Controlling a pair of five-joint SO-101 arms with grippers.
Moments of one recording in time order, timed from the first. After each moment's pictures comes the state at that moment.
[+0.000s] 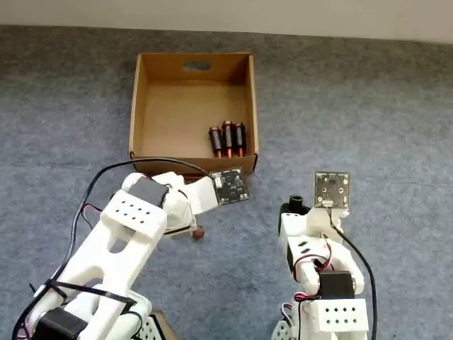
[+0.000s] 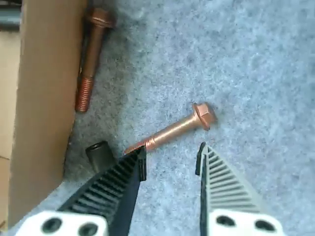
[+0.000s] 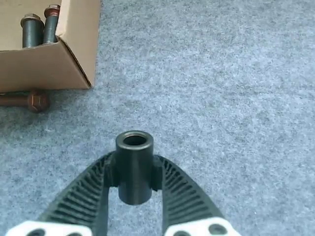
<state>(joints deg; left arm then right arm) 17.1 -29.9 48.7 64.0 -51.3 -6.2 -88.4 87.3 49.5 -2.7</state>
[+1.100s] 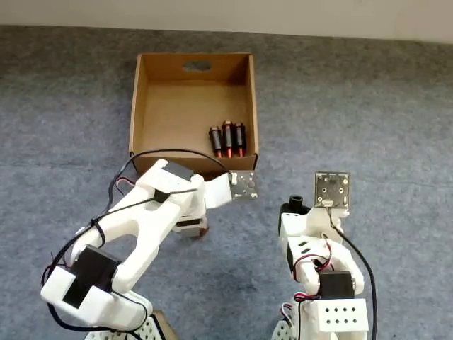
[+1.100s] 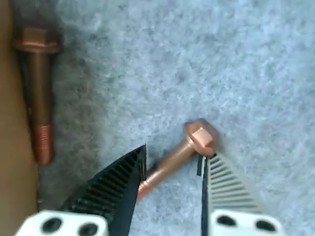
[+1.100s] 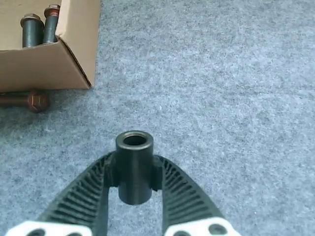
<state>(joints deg) 19.7 -1.3 39.2 54.9 -53.1 -6.2 -88.4 87.3 49.5 -2.7</state>
